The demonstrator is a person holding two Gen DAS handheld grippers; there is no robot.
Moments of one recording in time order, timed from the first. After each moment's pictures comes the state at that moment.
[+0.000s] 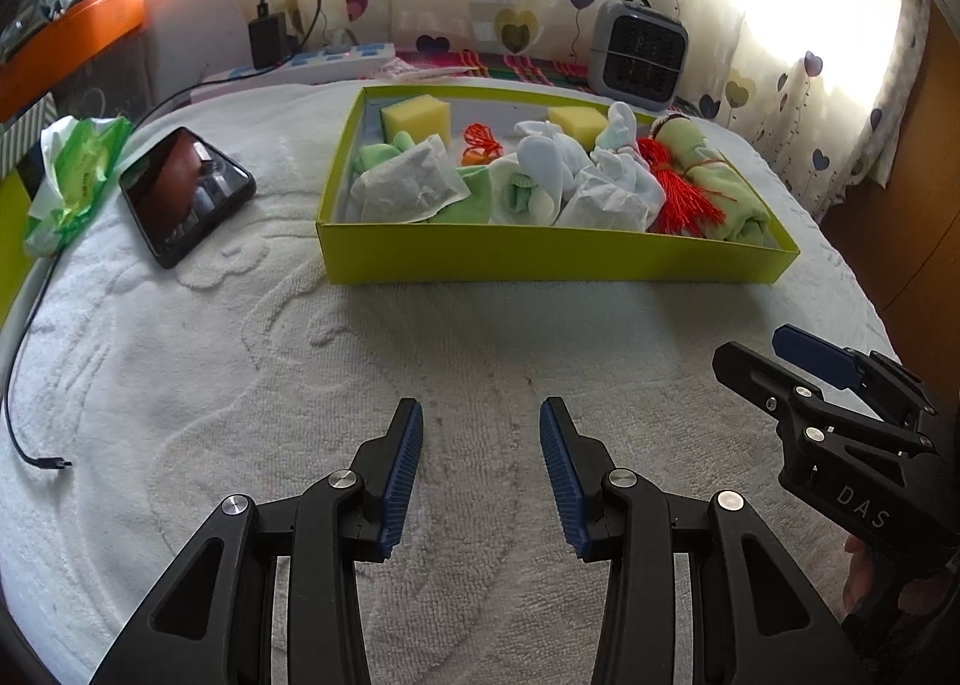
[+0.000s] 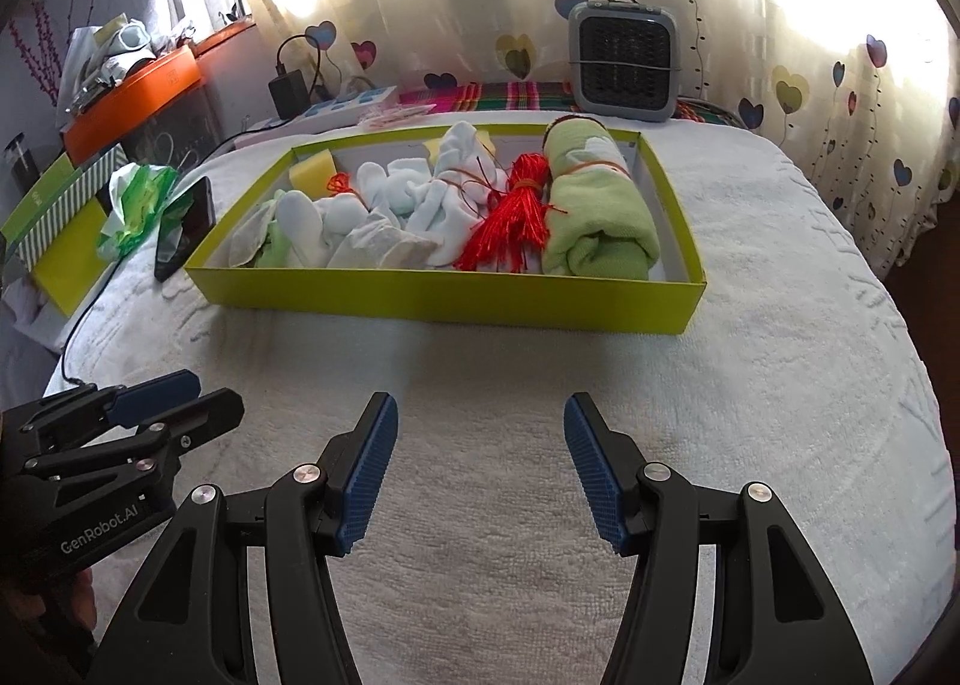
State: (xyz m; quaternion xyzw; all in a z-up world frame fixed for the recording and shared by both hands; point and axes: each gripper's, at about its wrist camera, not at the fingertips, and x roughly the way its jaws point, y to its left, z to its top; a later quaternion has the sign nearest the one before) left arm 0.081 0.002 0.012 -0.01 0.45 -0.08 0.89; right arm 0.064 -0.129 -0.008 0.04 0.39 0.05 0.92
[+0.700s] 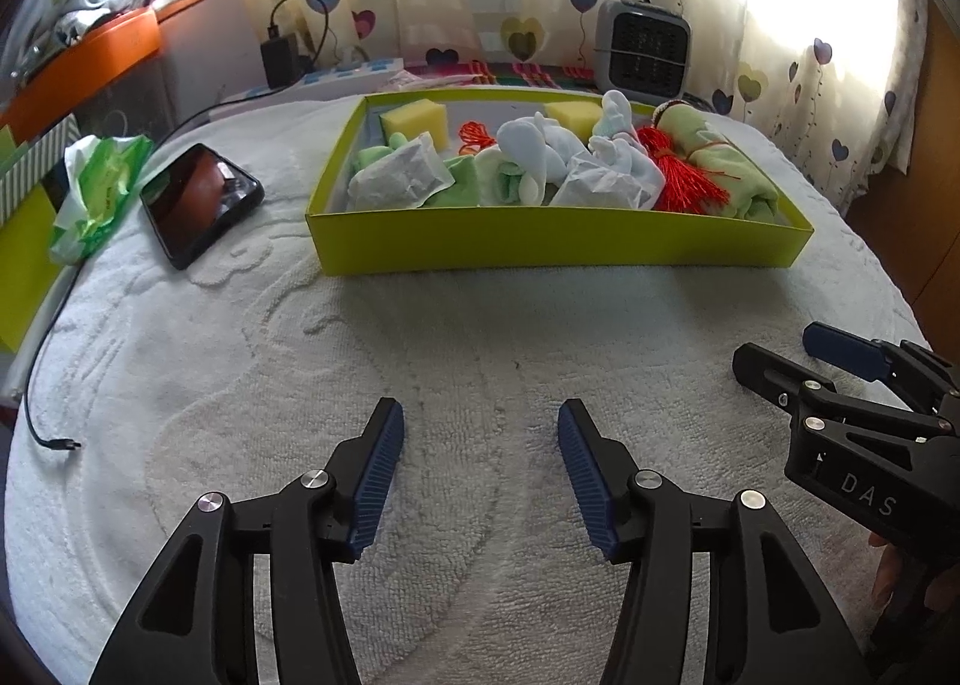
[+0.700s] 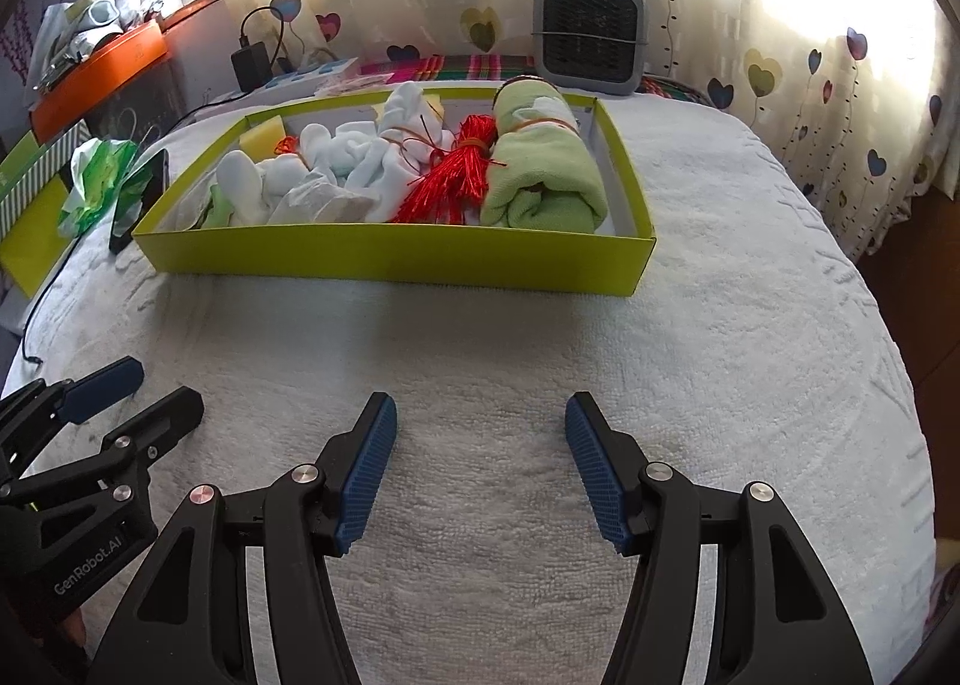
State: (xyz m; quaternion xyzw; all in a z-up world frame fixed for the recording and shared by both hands) left arm 0.071 -0.016 0.005 0.02 0.42 -0.05 0.90; right arm 0.064 -0.140 -0.018 0.02 0.41 0.01 0.91
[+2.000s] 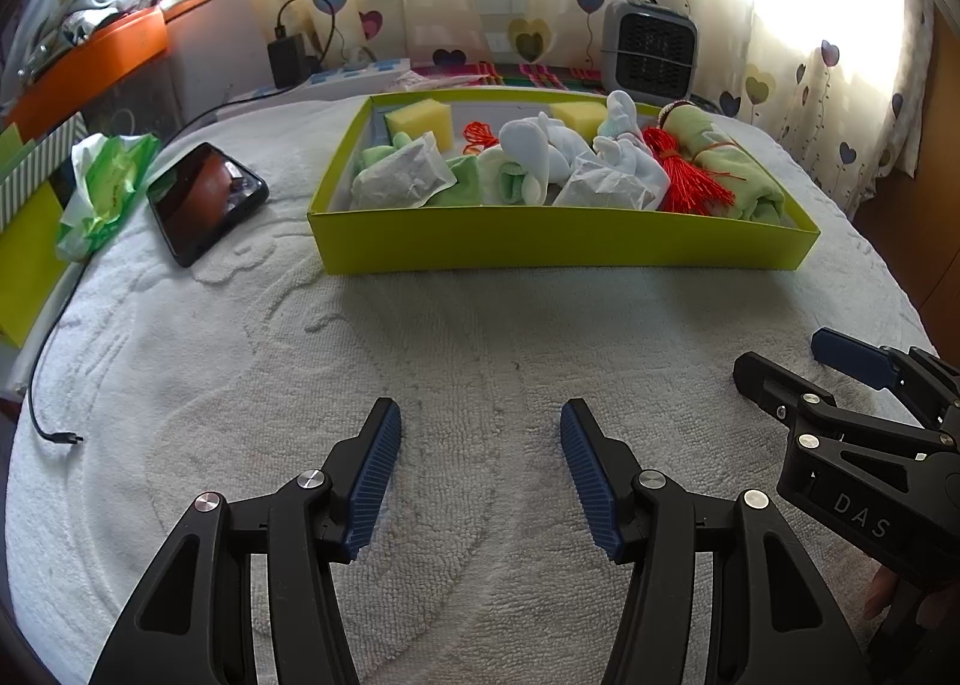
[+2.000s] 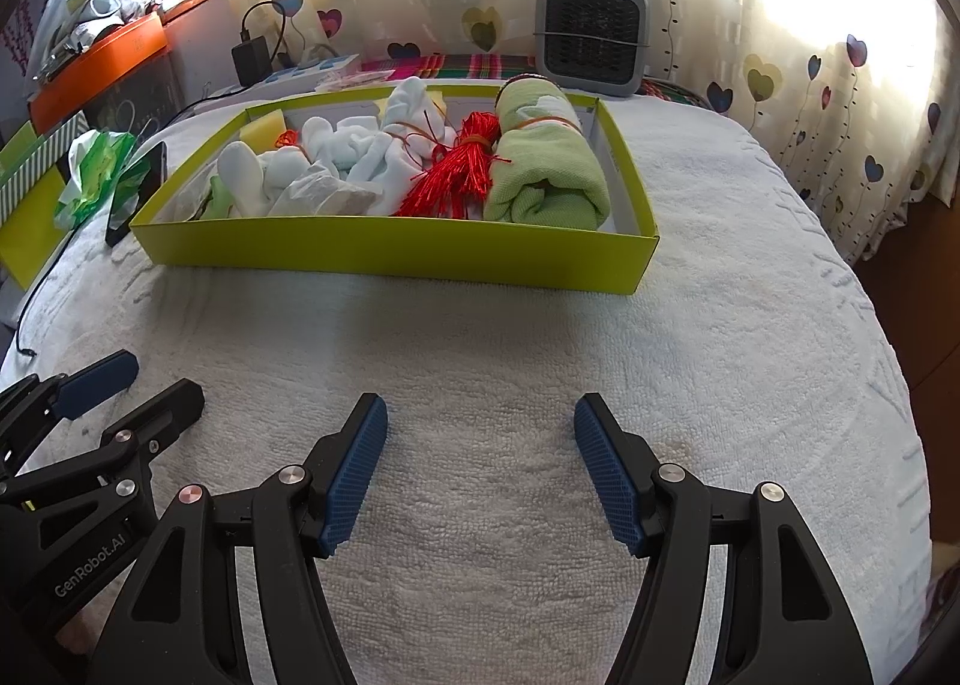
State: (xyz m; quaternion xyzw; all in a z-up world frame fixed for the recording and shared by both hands) left arm 0.072 -0.019 0.004 0.02 0.42 -0.04 0.91; right arm 0.063 -0.137 -0.018 0.01 0.41 0.01 0.91
